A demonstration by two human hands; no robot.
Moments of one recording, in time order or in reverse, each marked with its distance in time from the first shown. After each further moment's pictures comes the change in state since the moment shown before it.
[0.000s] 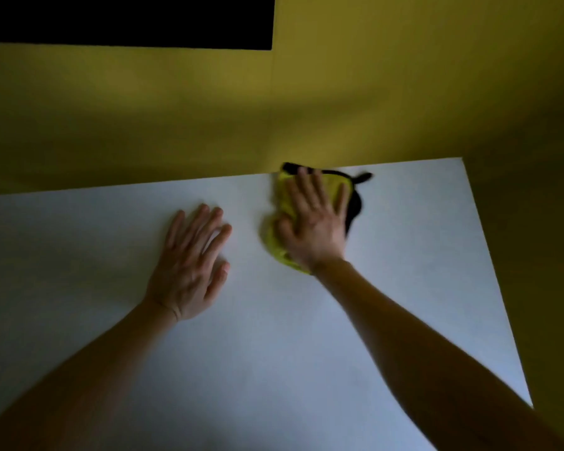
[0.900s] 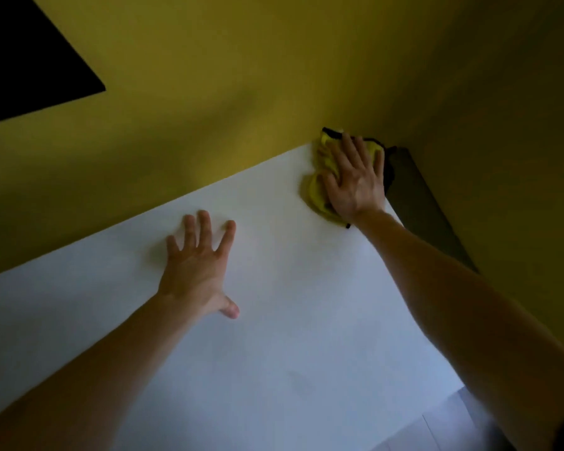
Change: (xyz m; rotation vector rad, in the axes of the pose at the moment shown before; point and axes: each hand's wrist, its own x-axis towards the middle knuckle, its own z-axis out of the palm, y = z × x) left_hand 0.148 0.155 -0.019 0.265 -0.729 -0.090; right_hand -0.013 0.242 -0.064 0.005 0.044 0.413
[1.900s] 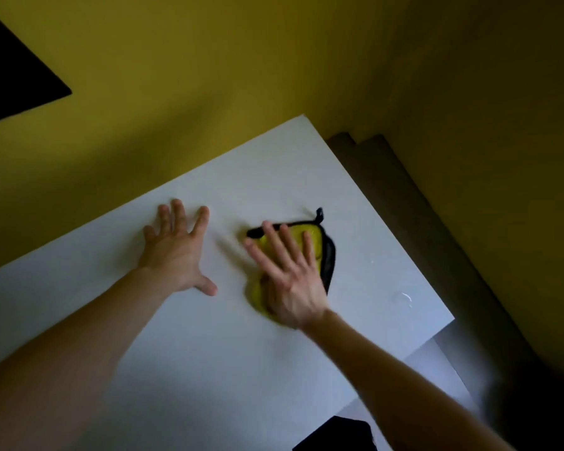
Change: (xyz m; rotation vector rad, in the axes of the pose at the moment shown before) left_hand -0.005 0.007 -0.017 0.048 -0.054 -0.019; right_hand -0.216 -0.070 0.023 0.109 0.001 -0.286
